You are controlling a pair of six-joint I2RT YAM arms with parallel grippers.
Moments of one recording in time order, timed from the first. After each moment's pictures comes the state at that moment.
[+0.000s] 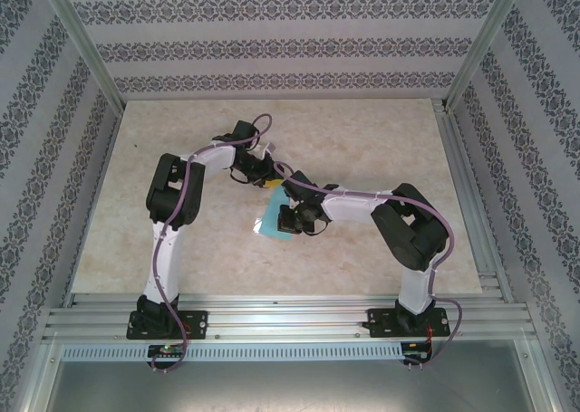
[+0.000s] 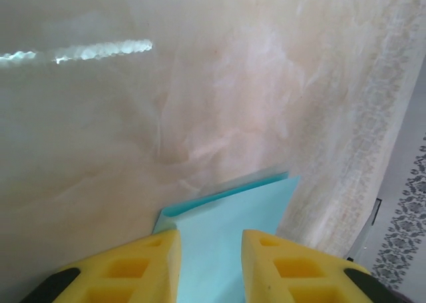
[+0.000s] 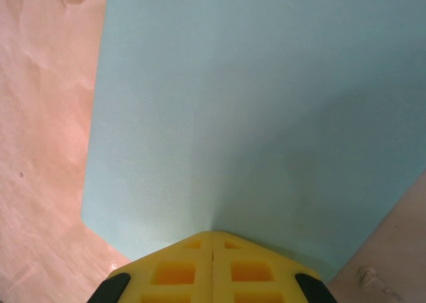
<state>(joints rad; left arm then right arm) -0.33 2.31 1.68 -0.56 0.78 -0.50 0.75 1.89 1.07 -0.34 -0.31 0.76</state>
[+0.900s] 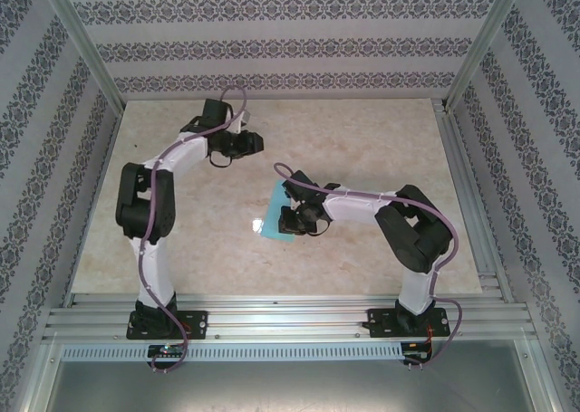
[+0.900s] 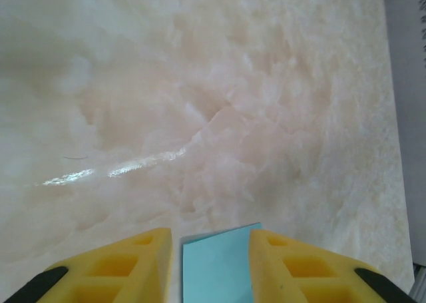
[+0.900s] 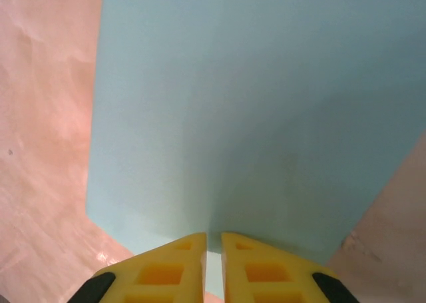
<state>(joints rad) -0.23 1.99 1.54 -0.43 0.60 -0.41 0.75 1.85 1.08 -0.41 -0.31 0.72</state>
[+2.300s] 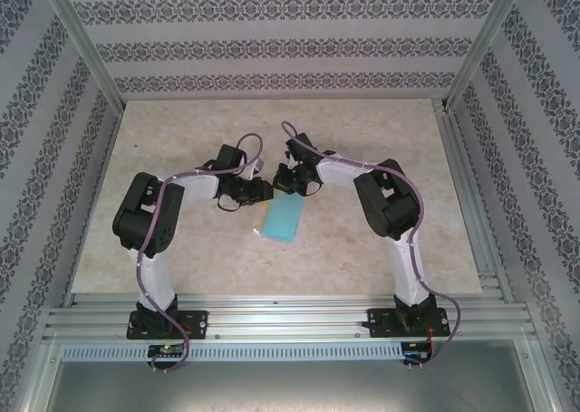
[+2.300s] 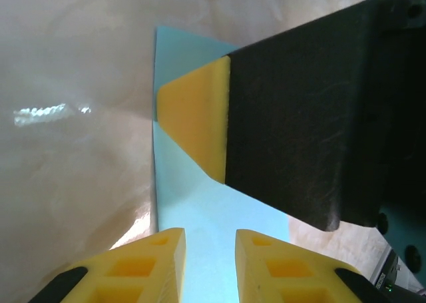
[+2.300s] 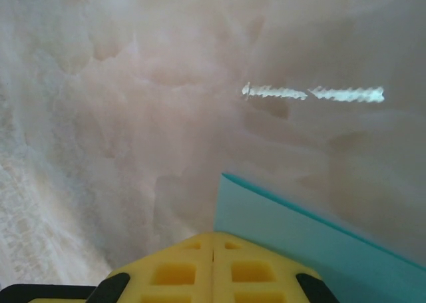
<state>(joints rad) -0.36 1.93 1.10 -0.18 0.68 -0.50 0.56 2.21 1.51 -0.33 -0.42 0.76</state>
